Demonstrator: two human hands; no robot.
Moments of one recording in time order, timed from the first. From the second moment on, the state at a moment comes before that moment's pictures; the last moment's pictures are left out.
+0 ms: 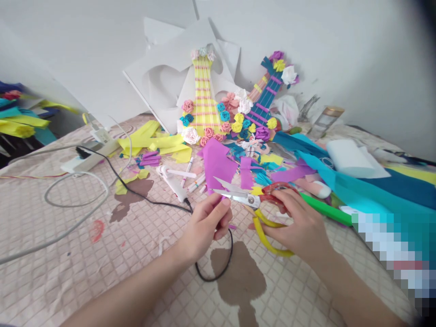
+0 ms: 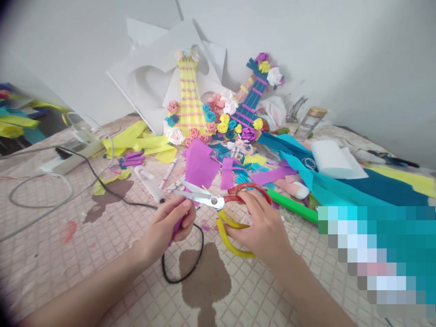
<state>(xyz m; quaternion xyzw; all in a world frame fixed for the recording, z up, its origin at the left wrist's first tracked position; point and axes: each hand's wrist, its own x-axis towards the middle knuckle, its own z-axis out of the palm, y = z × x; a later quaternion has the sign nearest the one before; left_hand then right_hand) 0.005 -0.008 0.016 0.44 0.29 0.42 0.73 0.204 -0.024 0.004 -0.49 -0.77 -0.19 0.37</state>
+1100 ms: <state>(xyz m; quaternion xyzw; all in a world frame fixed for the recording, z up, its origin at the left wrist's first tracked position) 0.005 -0.004 0.019 0.56 0.42 0.43 0.57 0.206 -0.025 0.005 -0.57 -0.74 -0.13 0.34</state>
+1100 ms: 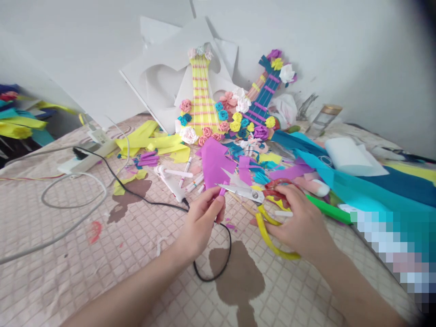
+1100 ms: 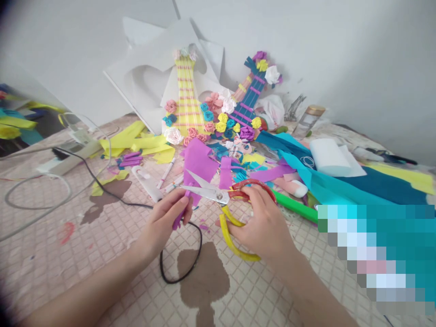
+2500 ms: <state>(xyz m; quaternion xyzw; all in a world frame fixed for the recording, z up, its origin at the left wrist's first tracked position) 0.005 -0.005 0.012 0.54 0.39 0.42 0.62 0.209 -0.022 0.006 -0.54 -0.73 -0.19 0.38</state>
